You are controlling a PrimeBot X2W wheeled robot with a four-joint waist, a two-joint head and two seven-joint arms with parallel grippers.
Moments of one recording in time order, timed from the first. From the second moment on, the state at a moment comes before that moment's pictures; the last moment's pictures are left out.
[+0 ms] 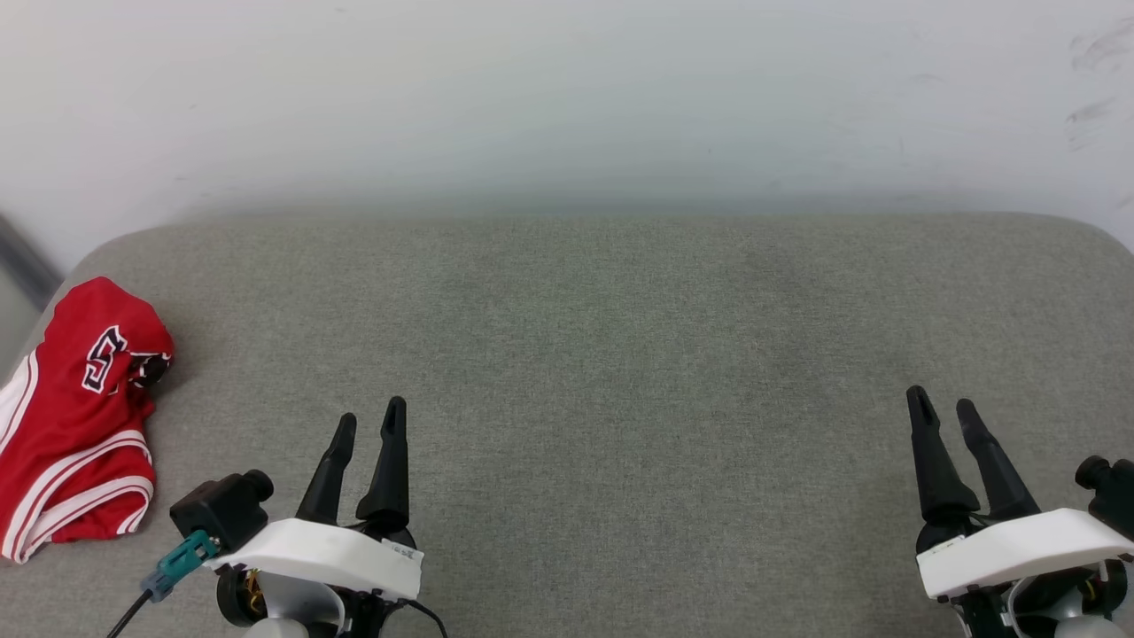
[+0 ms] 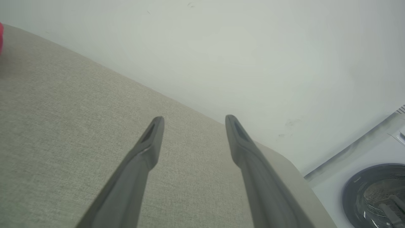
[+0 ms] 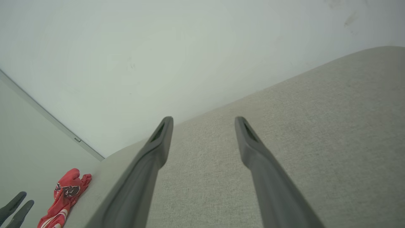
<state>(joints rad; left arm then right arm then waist) -0.07 0.05 -0.07 0.15 -0.68 -0.11 -0.12 -0.02 -0.05 -0.05 0.05 0.60 0.13 -0.01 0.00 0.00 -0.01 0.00</state>
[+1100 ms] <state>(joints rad) -0.08 0.07 -0.11 0.17 -0.28 -0.07 -0.21 0.00 -0.05 -0.05 -0.03 0.18 0.13 0.00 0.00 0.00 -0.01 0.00</state>
